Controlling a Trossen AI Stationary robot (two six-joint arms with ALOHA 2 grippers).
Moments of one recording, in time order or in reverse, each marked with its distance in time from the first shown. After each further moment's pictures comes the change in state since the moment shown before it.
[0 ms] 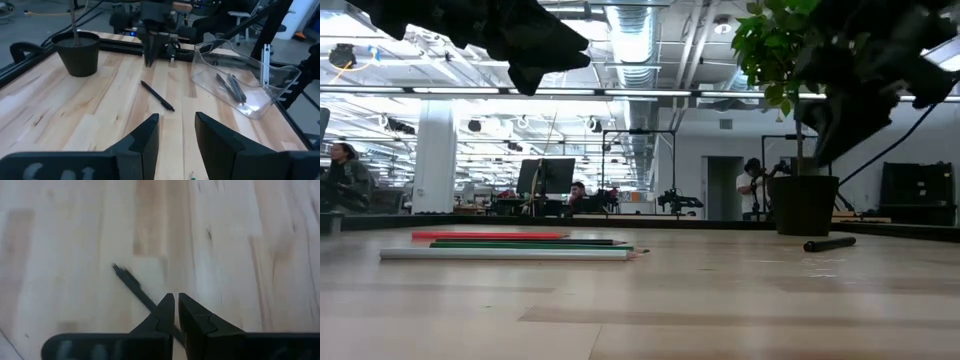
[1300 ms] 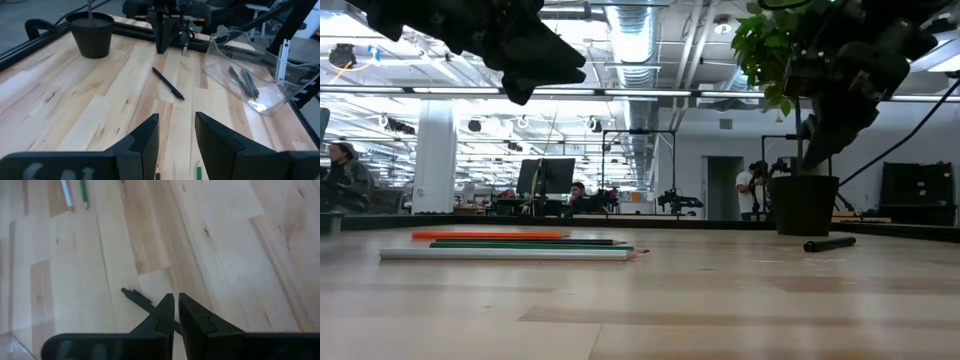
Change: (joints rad) left arm 0.003 0.000 0.000 -0.071 -0.051 -0.085; right arm -0.078 0.019 0.000 0.058 -0.124 0.238
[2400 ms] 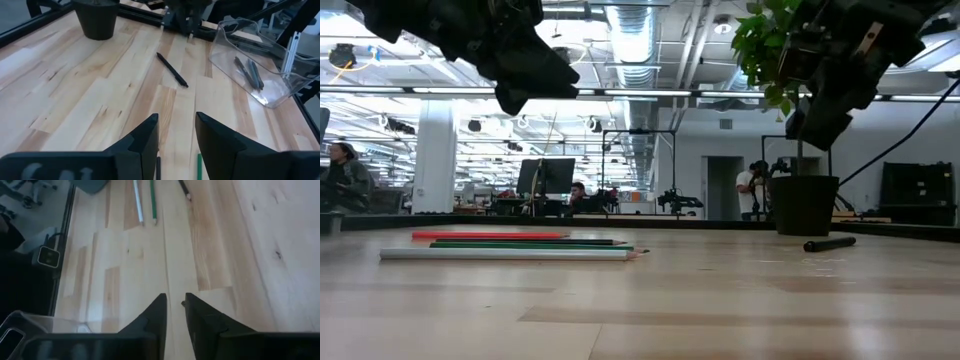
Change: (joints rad) left arm 0.002 0.000 0.000 -0.071 0.002 -0.073; right arm -0.017 -0.002 0.002 0.119 -0.291 0.000
